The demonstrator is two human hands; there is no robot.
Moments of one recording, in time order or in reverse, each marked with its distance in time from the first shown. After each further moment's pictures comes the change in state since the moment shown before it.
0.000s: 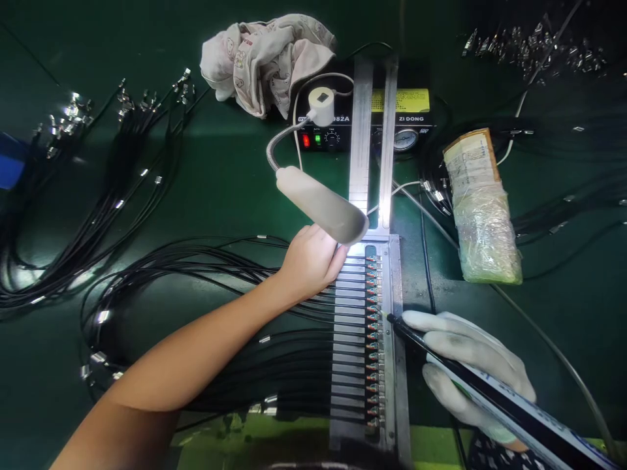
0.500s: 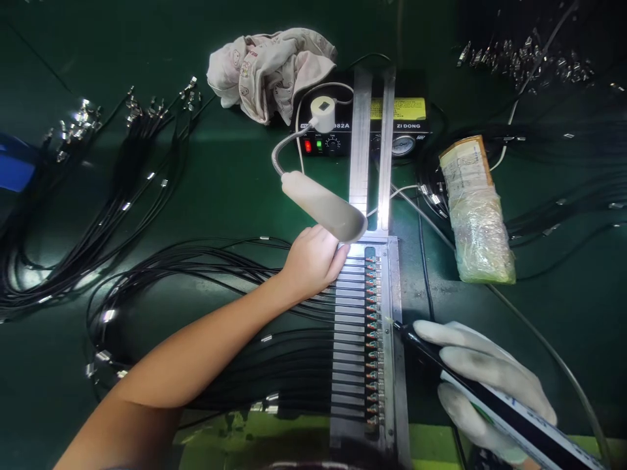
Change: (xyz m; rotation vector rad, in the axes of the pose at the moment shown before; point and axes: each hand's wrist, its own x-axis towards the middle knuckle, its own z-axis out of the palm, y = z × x) left_hand 0.000 0.001 -0.001 0.001 -0.004 -0.012; right_hand -0.003 -0.010 -0.004 0.006 0.057 -0.011
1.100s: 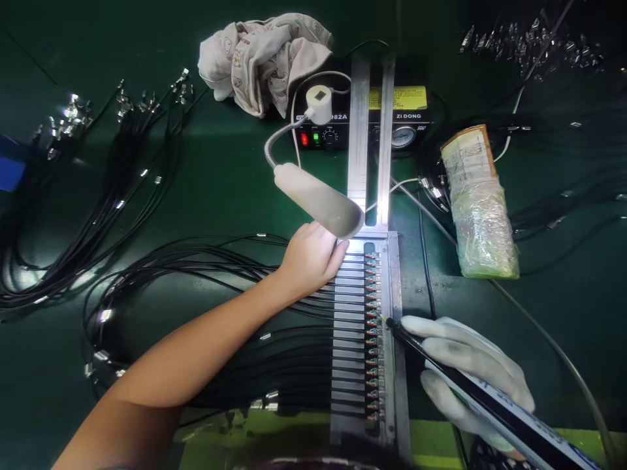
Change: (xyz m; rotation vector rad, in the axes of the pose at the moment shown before) left_hand 0.000 0.000 0.001 -0.004 -0.002 0.000; right_hand -0.002 0.004 0.008 -0.023 -0.036 -0.015
